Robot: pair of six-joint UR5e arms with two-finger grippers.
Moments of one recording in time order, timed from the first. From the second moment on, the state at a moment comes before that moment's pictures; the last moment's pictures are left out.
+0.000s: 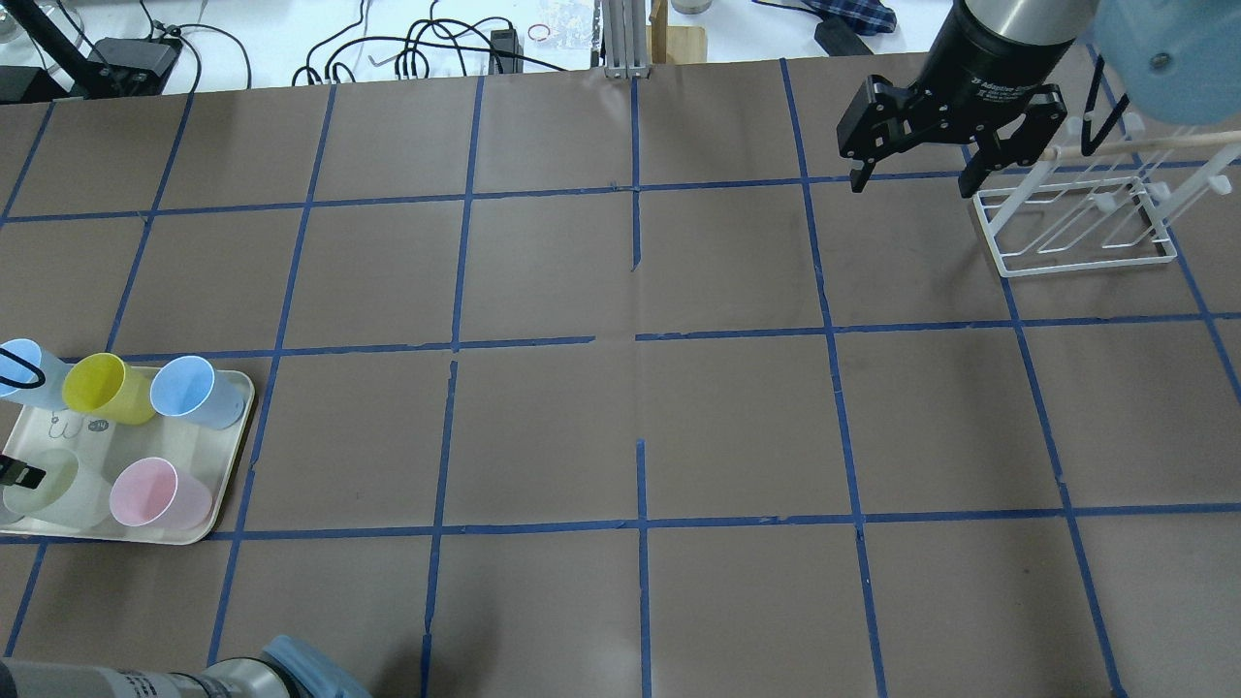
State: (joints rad) left arm -0.59 -1.72 -2.01 -1.08 1.56 1.31; right arm 1.53 -1.50 1.50 -1.58 -1.50 0.03
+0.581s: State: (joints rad) left arm -0.62 -1.63 -1.74 -1.60 1.51 1.31; right arm 1.53 -1.50 1.51 -1.58 -1.50 0.03
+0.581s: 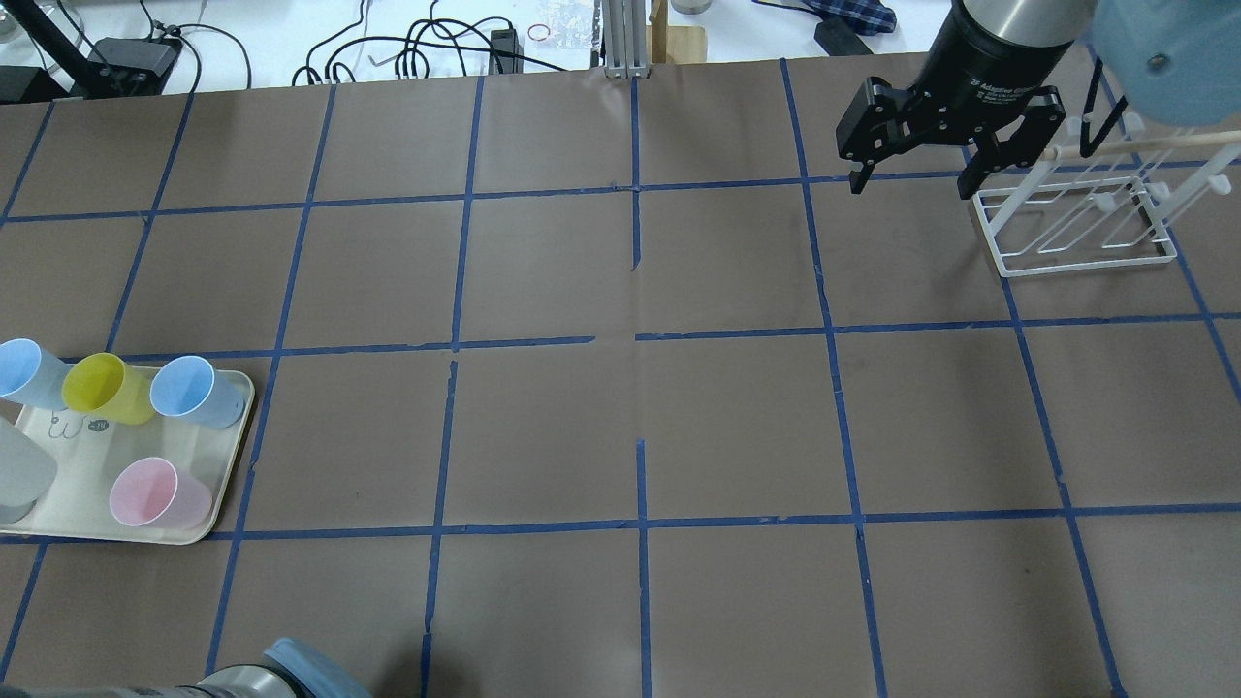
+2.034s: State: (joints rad) left arm -1.15 -1.62 -2.07 -2.11 0.19 1.27; right arm 1.53 -1.46 1.51 -1.58 -1.50 0.02
